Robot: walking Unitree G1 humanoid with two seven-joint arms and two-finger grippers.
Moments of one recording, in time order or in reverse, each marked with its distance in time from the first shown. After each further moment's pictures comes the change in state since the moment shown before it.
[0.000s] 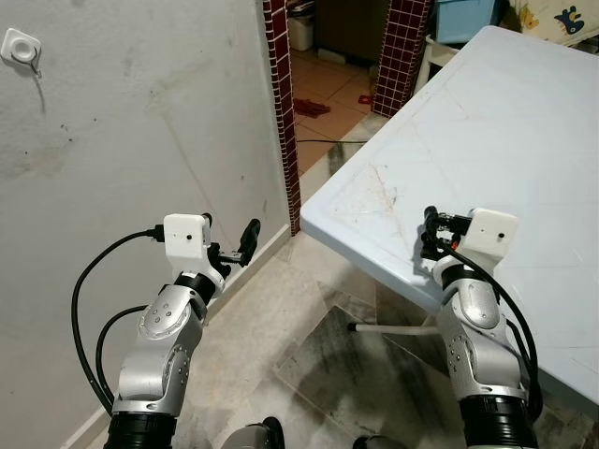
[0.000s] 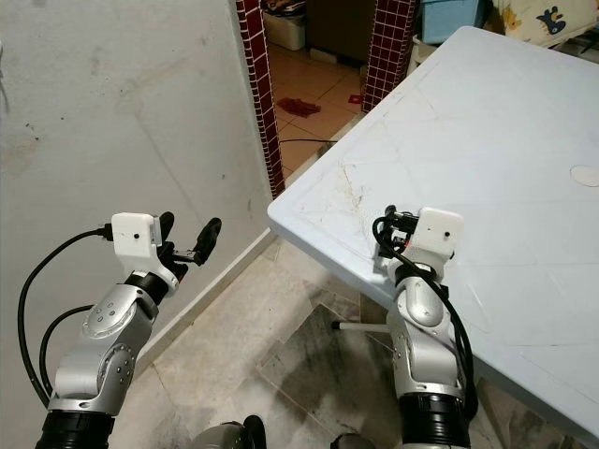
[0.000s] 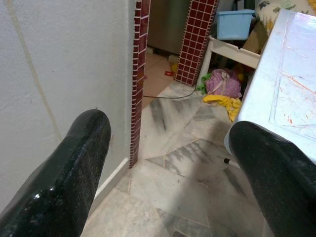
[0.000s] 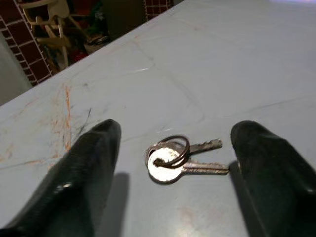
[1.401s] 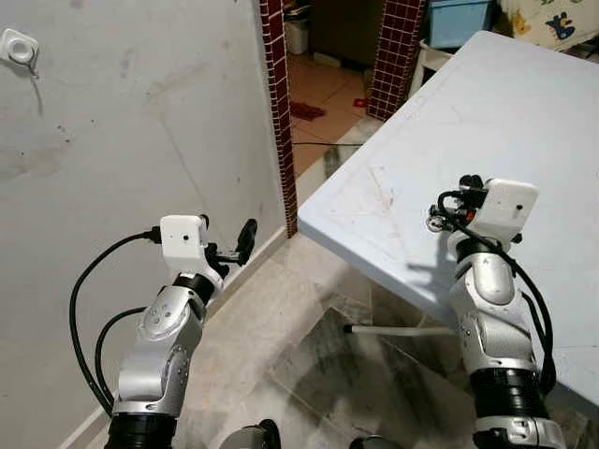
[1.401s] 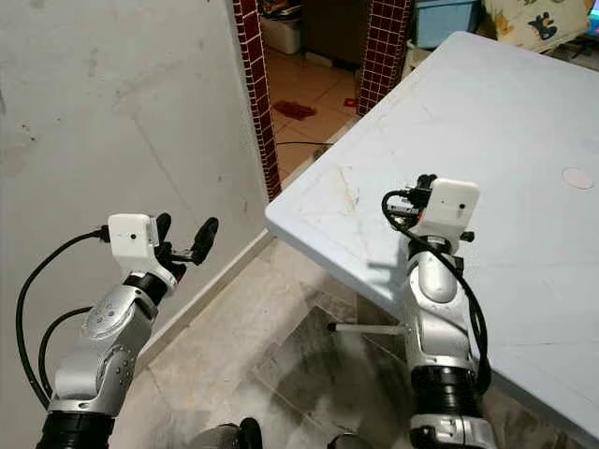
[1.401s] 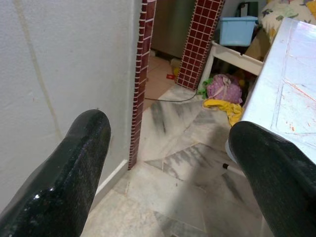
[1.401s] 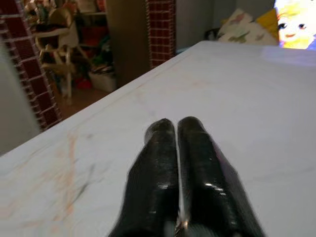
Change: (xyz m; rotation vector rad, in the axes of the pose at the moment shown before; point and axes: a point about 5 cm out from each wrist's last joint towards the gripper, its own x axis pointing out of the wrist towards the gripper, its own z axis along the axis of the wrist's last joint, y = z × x) left arm 0.000 0.001 0.000 -0.024 -0.004 0.024; right arm 0.009 -0.001 0.027 -0.057 -0.141 0.031
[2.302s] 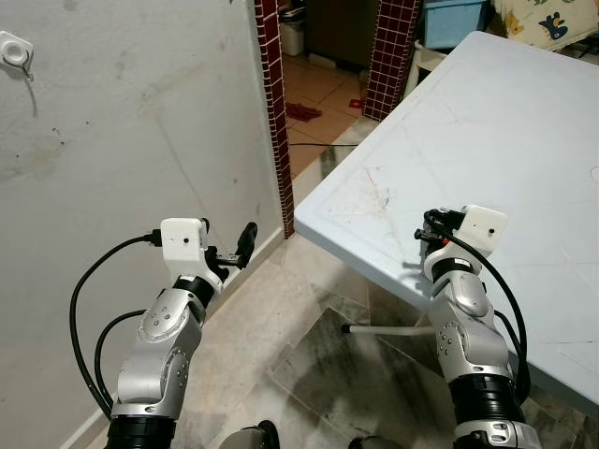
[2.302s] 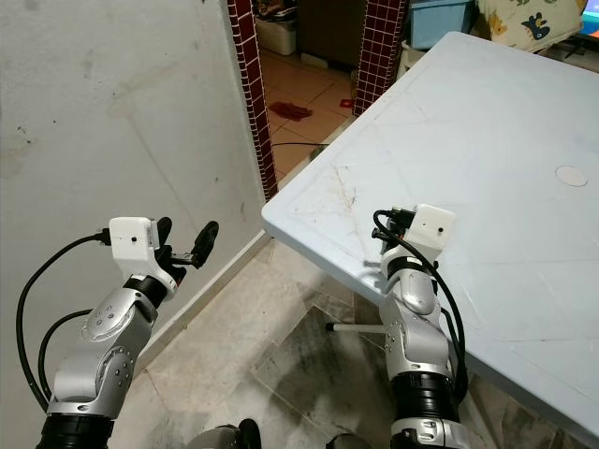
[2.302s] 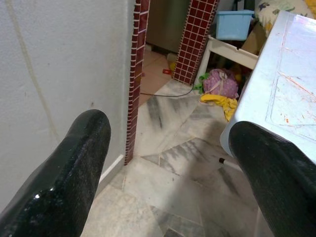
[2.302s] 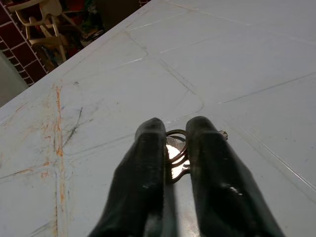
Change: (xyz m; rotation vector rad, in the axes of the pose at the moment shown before) left arm -0.002 0.001 -0.004 -0.005 0.023 0.002; right arm 0.000 0.007 -0.035 0.159 0.191 -0.038
